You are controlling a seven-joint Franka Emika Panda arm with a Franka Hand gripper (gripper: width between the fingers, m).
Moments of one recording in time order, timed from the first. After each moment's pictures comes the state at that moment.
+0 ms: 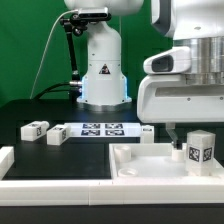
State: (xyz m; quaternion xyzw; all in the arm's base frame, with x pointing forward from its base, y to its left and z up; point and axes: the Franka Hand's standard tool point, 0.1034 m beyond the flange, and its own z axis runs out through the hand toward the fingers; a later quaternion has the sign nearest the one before) arm 0.625 0.125 0.068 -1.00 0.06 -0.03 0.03
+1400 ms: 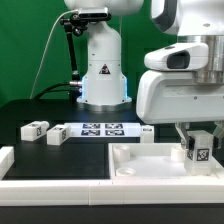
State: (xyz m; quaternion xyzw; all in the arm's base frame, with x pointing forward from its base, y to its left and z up) arm 0.630 0.118 0.070 -1.00 0.03 -0.03 0.01
